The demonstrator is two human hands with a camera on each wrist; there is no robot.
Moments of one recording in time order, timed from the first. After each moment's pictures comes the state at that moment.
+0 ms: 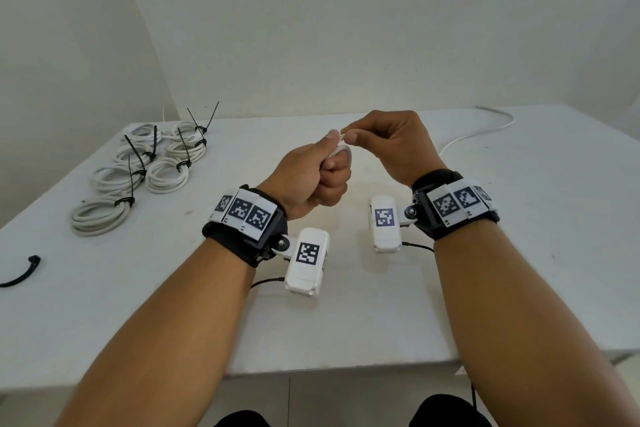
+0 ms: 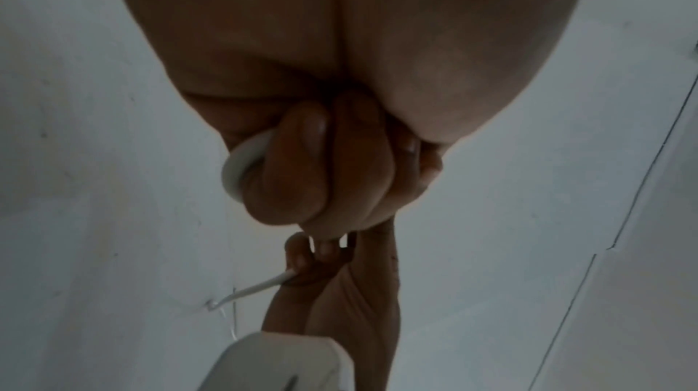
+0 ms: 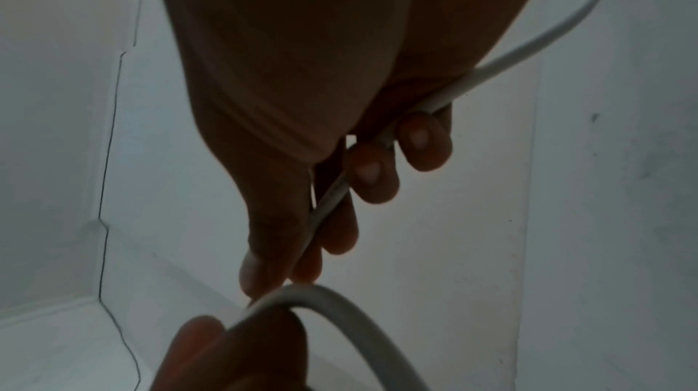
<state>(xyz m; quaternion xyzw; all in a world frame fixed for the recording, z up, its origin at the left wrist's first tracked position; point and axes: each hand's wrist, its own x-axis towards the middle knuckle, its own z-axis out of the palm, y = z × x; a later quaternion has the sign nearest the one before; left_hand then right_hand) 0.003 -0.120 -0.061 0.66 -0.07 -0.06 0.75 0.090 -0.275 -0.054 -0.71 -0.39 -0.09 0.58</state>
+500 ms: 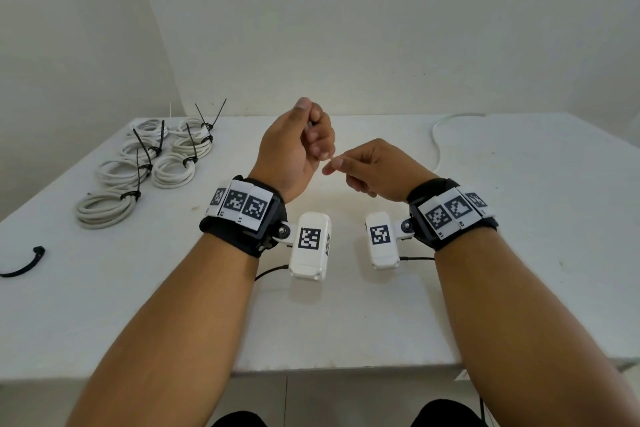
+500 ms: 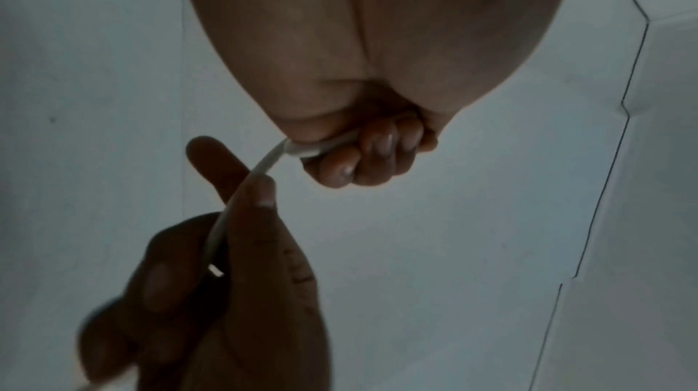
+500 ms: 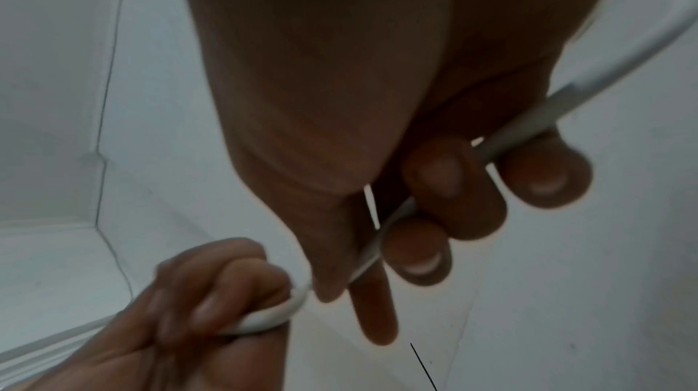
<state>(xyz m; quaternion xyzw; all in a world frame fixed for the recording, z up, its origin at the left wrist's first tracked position) 0.005 -0.105 -0.045 0.52 -0.12 0.15 0.83 0.077 -0.261 -0.062 -0.83 -0.38 0.10 0.40</state>
